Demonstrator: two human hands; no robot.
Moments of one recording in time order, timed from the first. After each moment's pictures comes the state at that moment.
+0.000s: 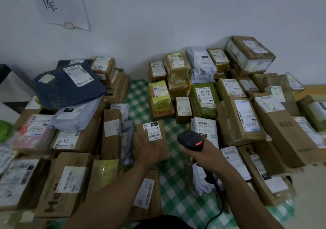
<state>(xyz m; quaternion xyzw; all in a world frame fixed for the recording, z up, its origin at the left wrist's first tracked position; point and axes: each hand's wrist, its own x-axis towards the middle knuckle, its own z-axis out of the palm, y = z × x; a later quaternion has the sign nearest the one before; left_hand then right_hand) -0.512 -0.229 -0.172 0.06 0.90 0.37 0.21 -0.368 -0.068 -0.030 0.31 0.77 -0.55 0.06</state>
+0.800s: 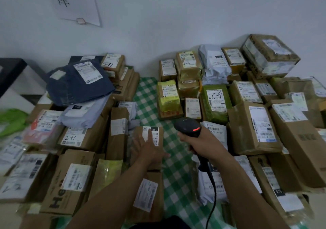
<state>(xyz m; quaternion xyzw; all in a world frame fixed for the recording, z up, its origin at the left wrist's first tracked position) -0.531 -0.233 -0.145 0.08 0.91 0.25 0.33 -0.427 -0.060 -0.011 0.27 0.75 -0.60 0.06</state>
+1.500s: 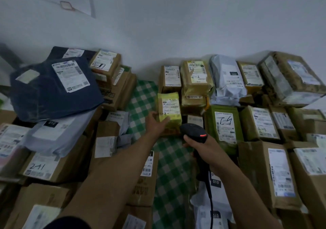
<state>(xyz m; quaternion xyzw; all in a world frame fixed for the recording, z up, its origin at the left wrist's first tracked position) -0.698 -0.113 -0.172 -0.06 0.77 0.59 0.25 -0.539 0.005 -0.051 0.36 0.69 -0.62 0.09</state>
